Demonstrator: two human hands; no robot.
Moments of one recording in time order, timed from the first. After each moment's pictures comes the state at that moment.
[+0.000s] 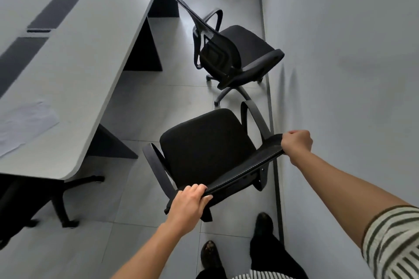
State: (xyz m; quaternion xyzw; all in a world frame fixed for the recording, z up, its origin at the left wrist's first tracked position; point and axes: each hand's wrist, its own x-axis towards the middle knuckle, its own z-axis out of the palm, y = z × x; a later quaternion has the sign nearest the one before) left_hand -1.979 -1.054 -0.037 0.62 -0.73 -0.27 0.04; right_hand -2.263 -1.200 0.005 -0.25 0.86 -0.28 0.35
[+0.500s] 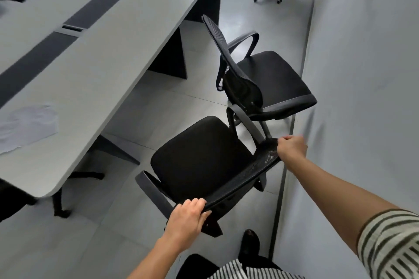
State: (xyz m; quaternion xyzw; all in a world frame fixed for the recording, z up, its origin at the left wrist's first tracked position) left_hand -2.045 -1.222 -0.042 0.70 -0.68 -0.22 0.02; right_hand -2.266 -1.447 0.014 -0.40 0.79 -0.24 0.40
